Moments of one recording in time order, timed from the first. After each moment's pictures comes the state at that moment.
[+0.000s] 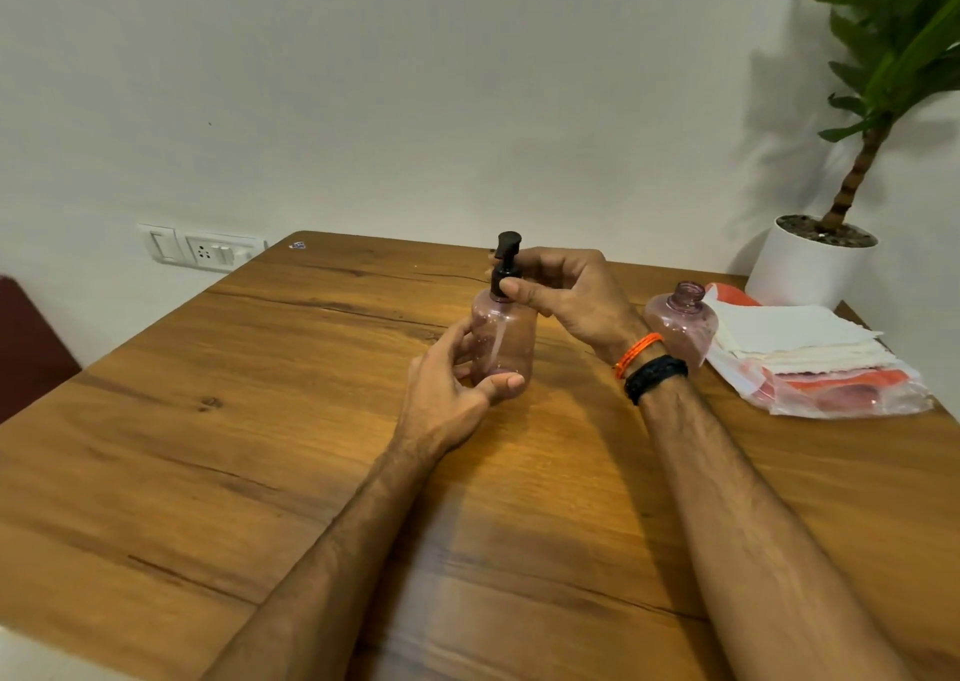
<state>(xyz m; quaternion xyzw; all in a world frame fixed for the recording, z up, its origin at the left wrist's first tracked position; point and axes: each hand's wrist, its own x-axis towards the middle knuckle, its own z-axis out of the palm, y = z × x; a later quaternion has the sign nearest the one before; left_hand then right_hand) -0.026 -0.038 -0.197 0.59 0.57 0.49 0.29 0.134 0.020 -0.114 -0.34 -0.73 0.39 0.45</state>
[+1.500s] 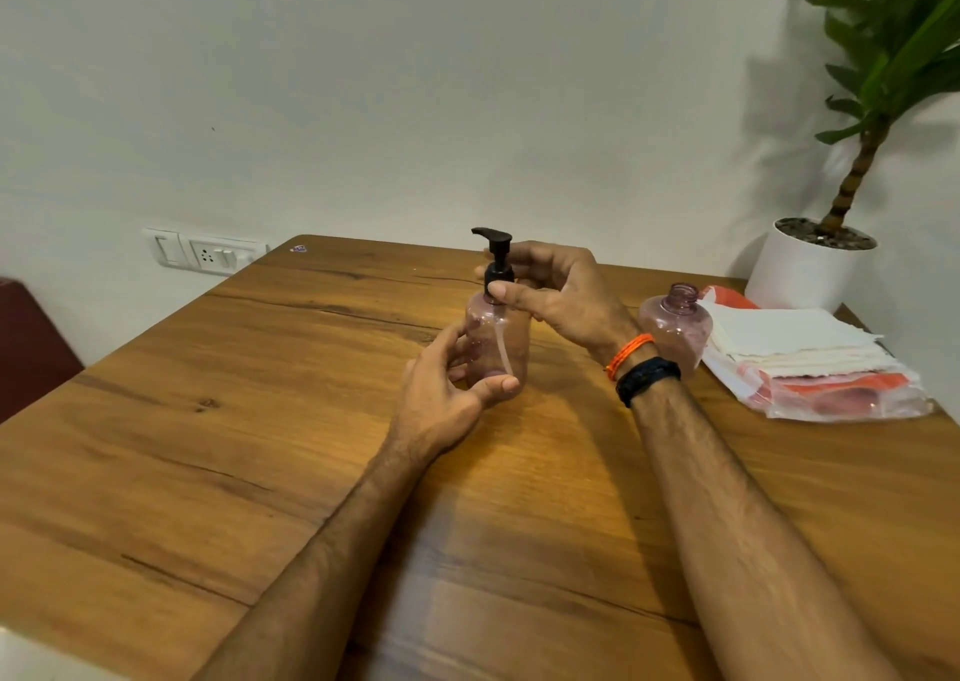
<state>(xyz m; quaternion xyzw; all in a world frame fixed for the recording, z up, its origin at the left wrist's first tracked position) -0.024 -0.049 -0.189 0.59 0.57 0.49 0.29 0.130 0.016 -0.110 -0.33 -0.73 0.40 0.44</state>
